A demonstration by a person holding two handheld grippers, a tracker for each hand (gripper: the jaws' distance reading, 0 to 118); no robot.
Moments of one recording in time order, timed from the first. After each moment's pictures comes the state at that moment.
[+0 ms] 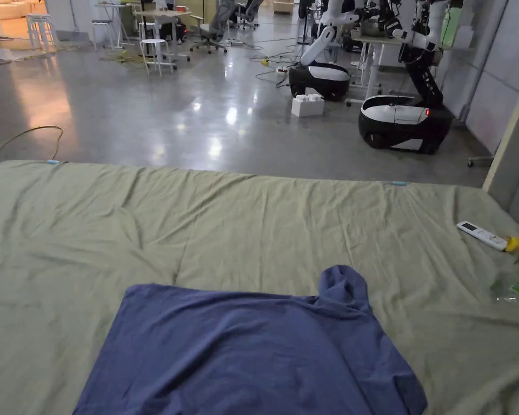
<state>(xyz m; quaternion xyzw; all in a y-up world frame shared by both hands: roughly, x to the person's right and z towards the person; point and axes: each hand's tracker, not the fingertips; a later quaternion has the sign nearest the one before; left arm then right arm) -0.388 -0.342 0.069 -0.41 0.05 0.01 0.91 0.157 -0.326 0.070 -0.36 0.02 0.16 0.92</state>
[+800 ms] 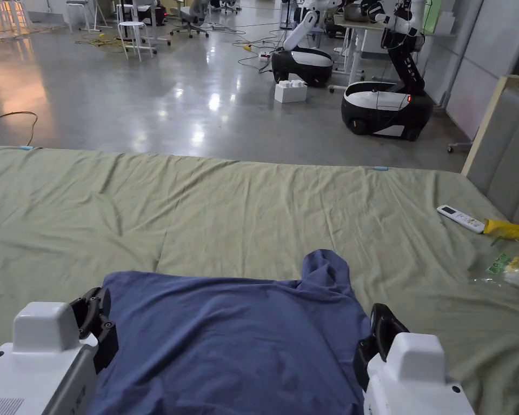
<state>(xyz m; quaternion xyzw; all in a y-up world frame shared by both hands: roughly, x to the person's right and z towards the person) -0.273 -0.209 0.007 -0.09 0.05 0.01 0.99 0.073 -0.218 0.005 -0.04 -0.02 0.05 1.00</state>
